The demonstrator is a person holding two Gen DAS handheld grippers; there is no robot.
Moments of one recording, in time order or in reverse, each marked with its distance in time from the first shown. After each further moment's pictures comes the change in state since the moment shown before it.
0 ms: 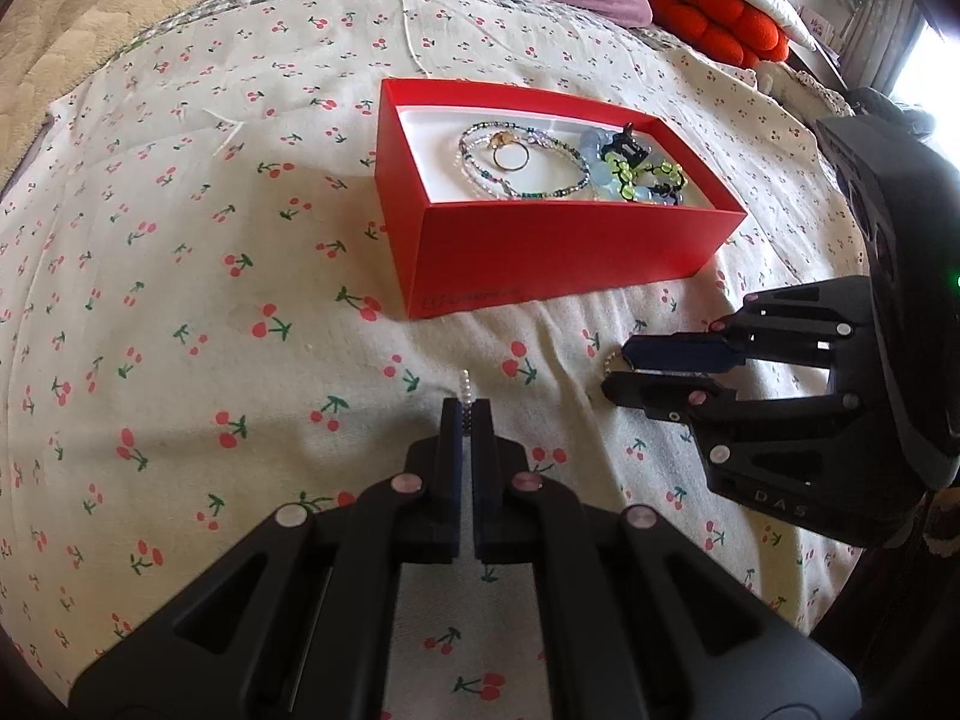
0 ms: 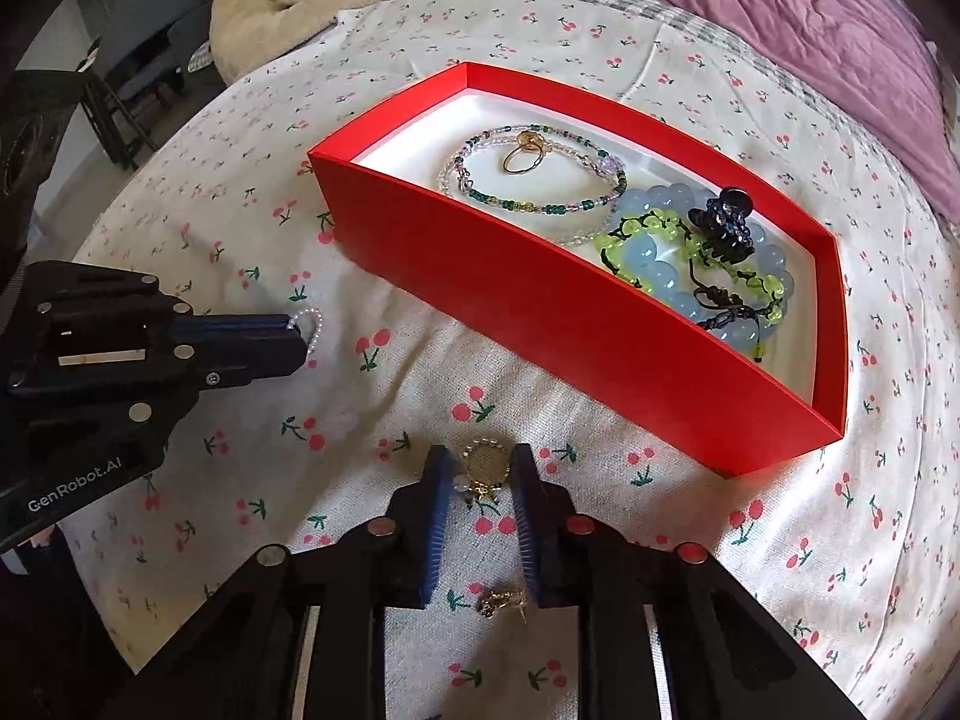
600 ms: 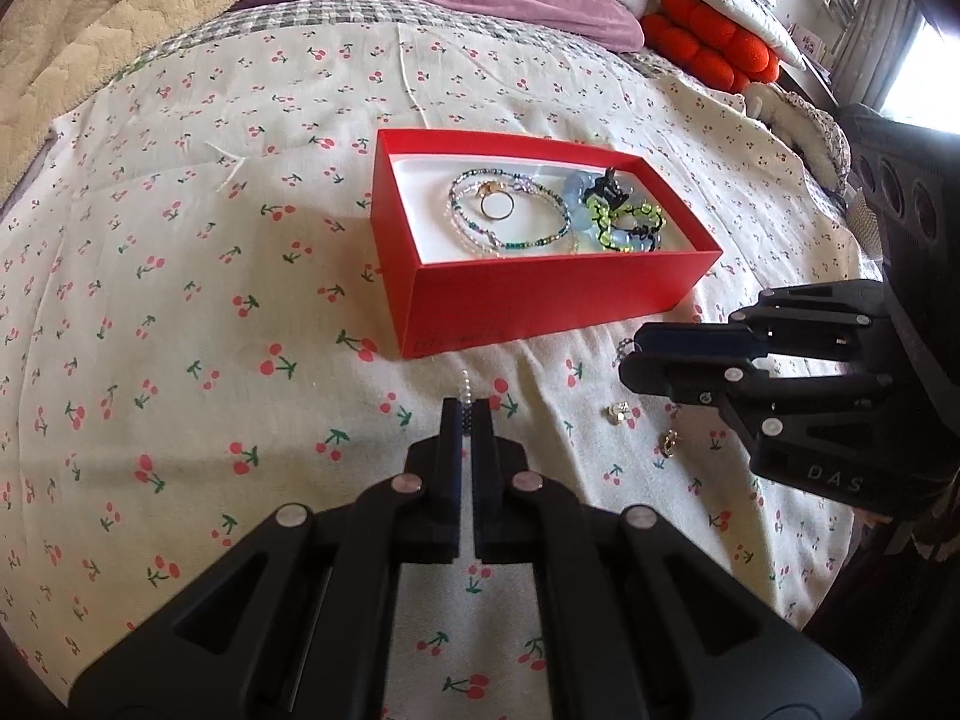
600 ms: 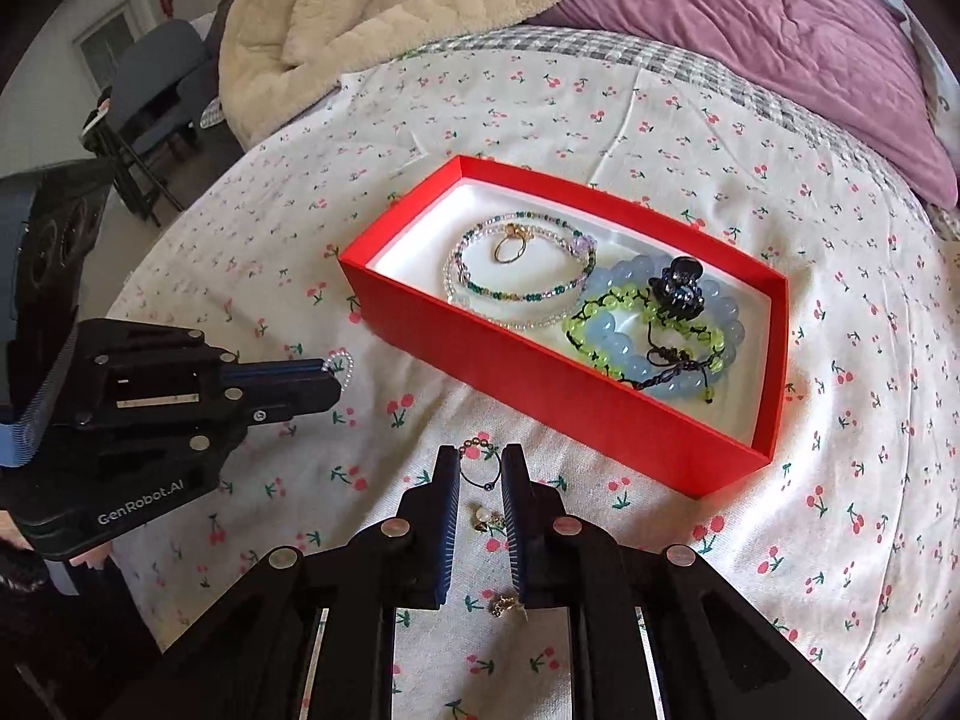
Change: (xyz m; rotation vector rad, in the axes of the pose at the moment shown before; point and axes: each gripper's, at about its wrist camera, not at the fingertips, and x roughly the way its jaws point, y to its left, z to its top) left arm -0.016 -0.002 0.011 -0.006 -0.051 -0.025; right arm -0.044 -0.014 -0.007 0.064 -0.108 0.072
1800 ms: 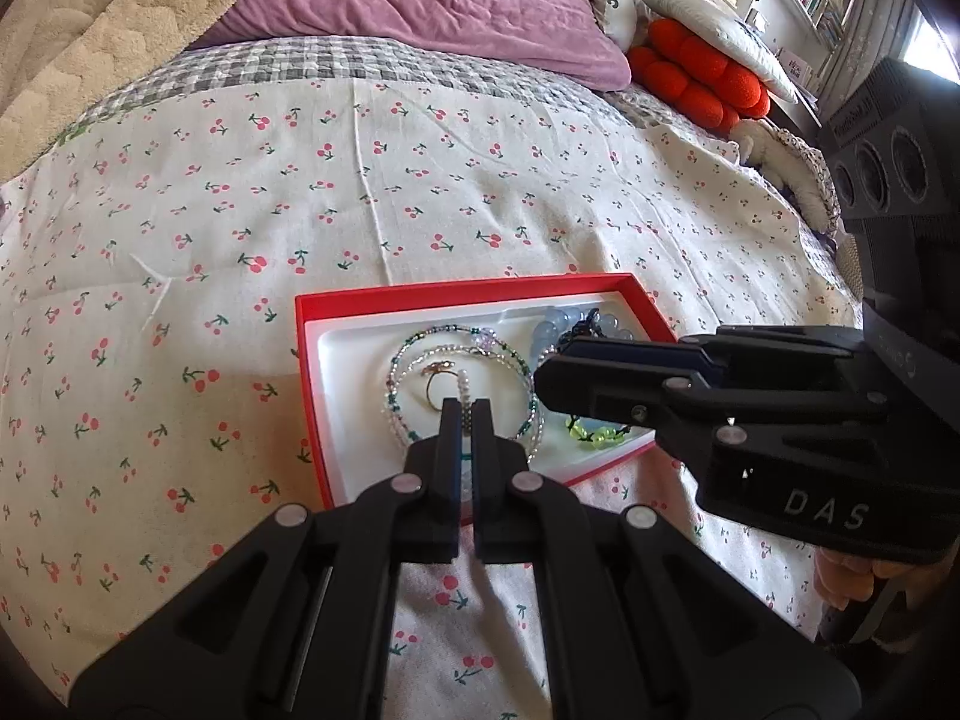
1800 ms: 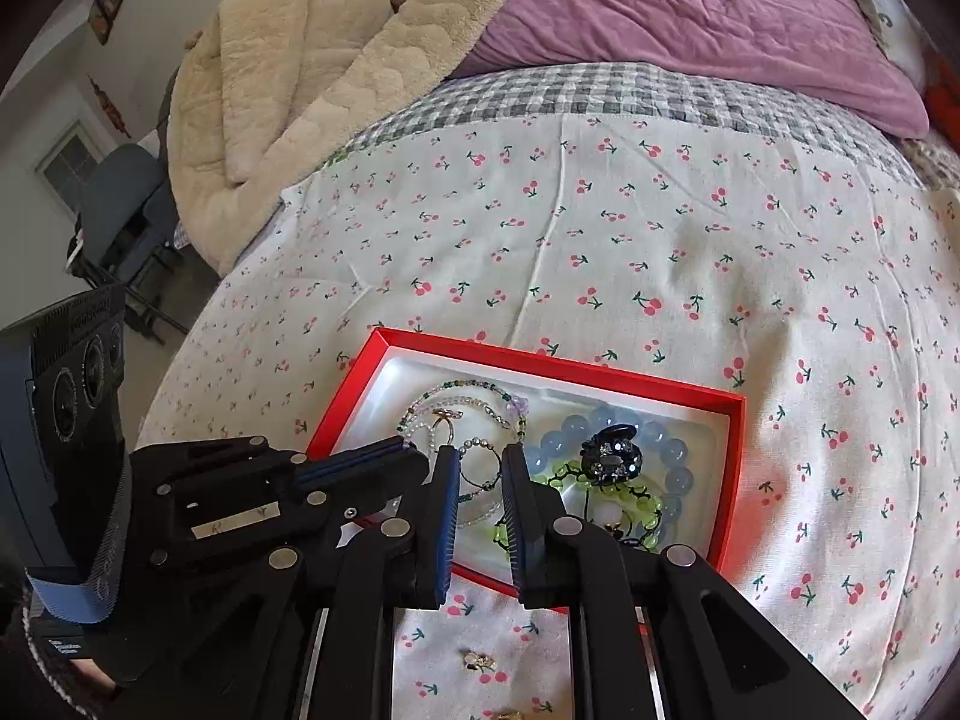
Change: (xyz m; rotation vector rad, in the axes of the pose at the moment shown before) left arm 0.029 -0.016 0.071 0.005 -0.057 -0.057; right arm 0.003 -0.042 0.068 0.231 -0.083 0.071
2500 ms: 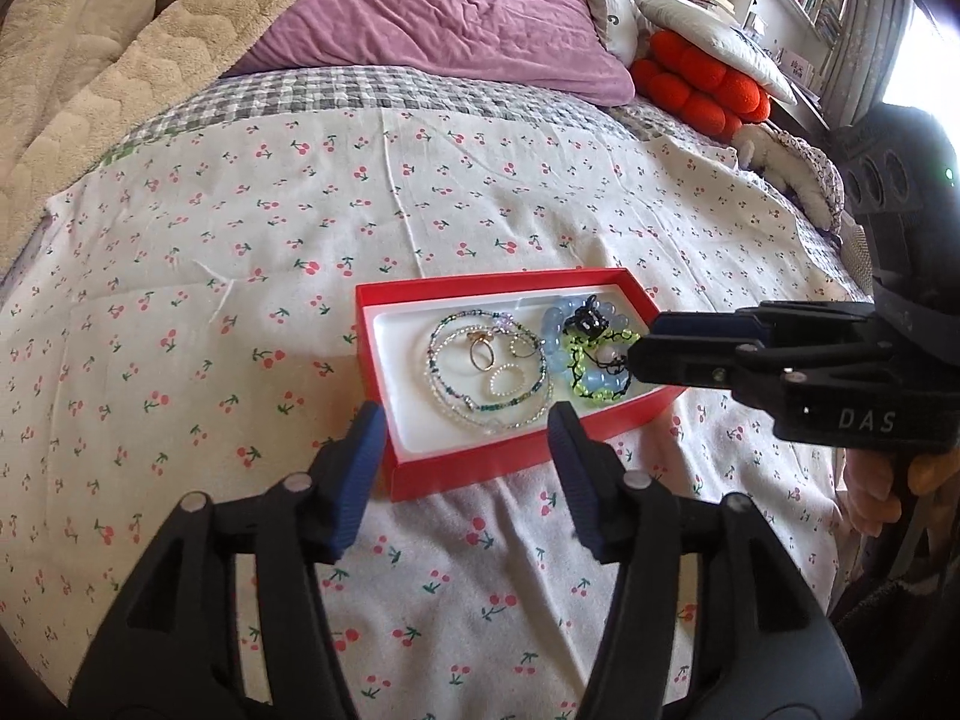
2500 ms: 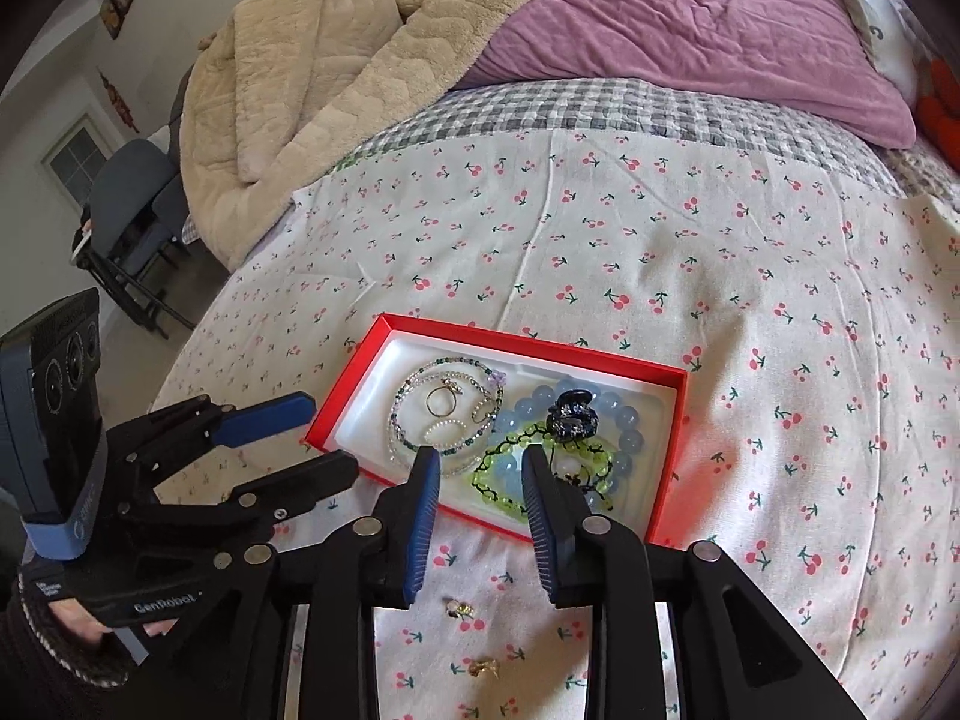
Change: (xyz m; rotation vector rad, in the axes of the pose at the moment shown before) left arm -0.044 0.005 -0.019 0.014 -0.045 0.065; right arm -0.039 -0.006 -0.018 -0.028 -0.017 -0.016
